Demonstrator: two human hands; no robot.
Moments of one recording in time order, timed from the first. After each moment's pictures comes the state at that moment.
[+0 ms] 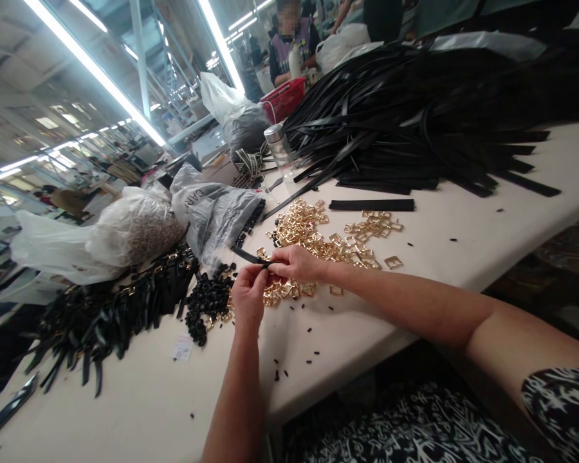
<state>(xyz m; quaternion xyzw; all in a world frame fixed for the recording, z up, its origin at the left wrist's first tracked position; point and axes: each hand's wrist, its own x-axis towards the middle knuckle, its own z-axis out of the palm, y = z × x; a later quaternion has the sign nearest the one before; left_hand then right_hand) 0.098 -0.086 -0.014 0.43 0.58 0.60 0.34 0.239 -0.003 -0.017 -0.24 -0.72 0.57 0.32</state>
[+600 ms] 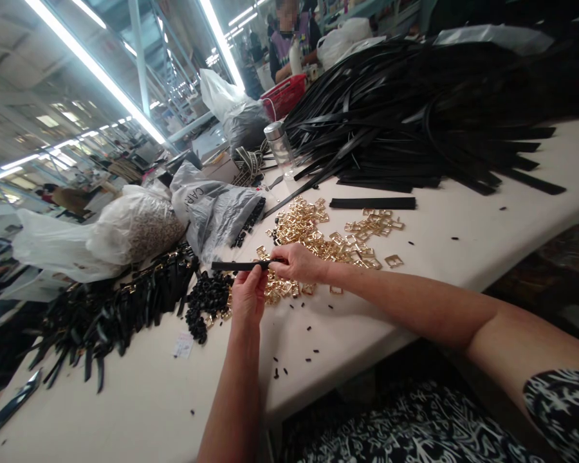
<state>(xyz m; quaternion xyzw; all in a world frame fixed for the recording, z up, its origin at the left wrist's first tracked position) 0.096 -0.074 -0.021 0.23 0.50 0.70 0.46 0.240 -0.008 -0.008 -0.30 -0.78 0.43 0.34</state>
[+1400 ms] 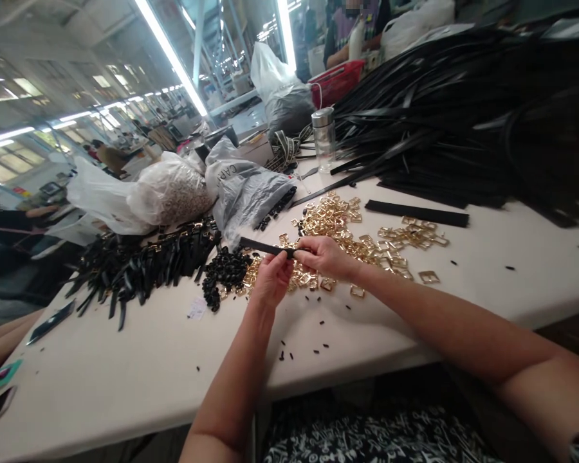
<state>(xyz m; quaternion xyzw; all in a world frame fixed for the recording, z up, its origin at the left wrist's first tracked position) 0.104 -0.076 -0.016 0.19 0.43 0.69 0.55 0.244 -0.010 -0.007 -0.25 -0.74 0.54 0.32</state>
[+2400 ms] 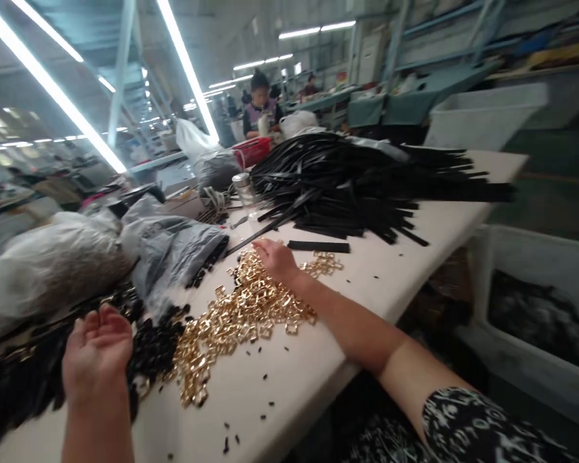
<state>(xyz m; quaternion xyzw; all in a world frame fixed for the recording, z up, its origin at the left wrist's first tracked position) -0.012 -0.073 0.067 0.07 0.48 0.81 0.34 0.284 0.056 0.003 -0.47 -0.77 0.17 0.38</state>
